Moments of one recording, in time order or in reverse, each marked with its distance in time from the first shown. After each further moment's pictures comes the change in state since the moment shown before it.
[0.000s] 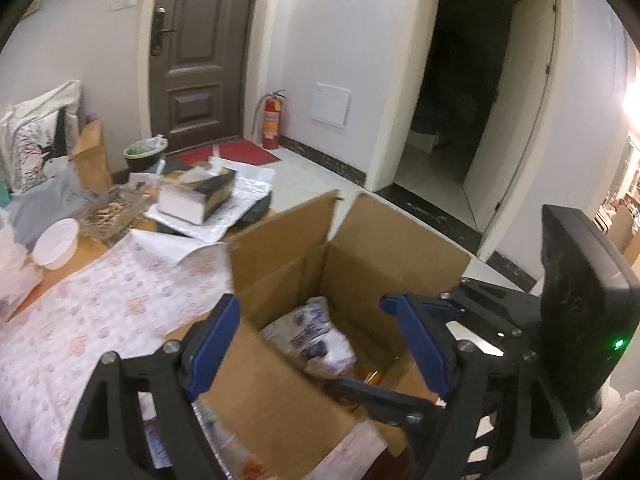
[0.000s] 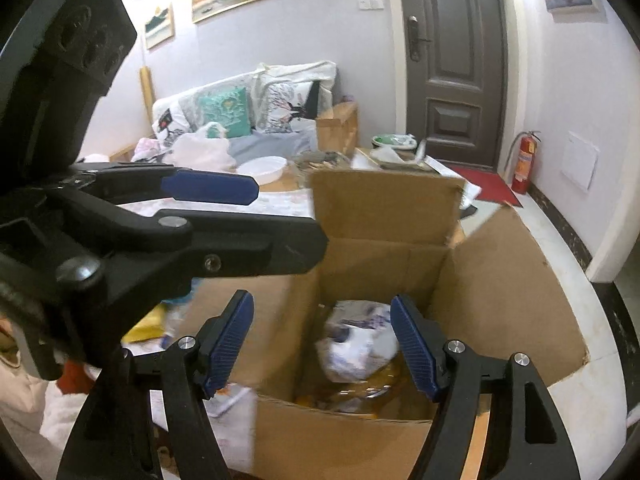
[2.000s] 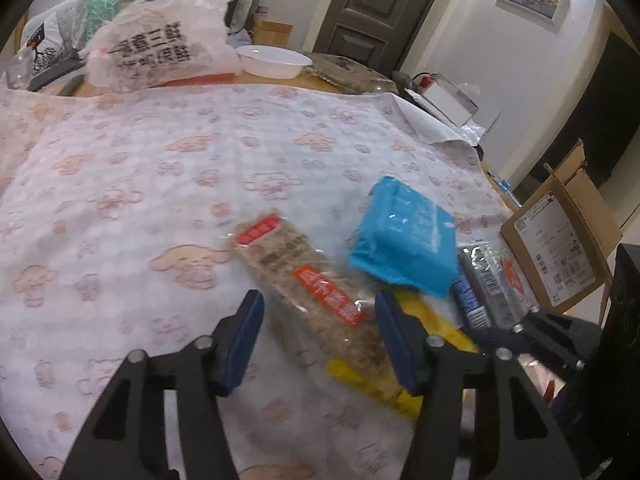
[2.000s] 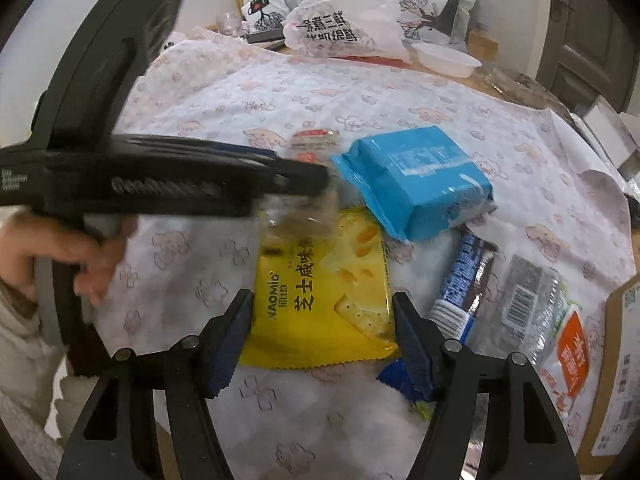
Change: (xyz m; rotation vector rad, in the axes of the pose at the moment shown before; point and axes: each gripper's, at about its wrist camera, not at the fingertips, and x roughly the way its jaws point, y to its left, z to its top) left arm -0.046 0.262 -0.222 -0.457 0.111 0.262; right arm 0.178 0.230 -0.059 -0.240 0.362 0.222
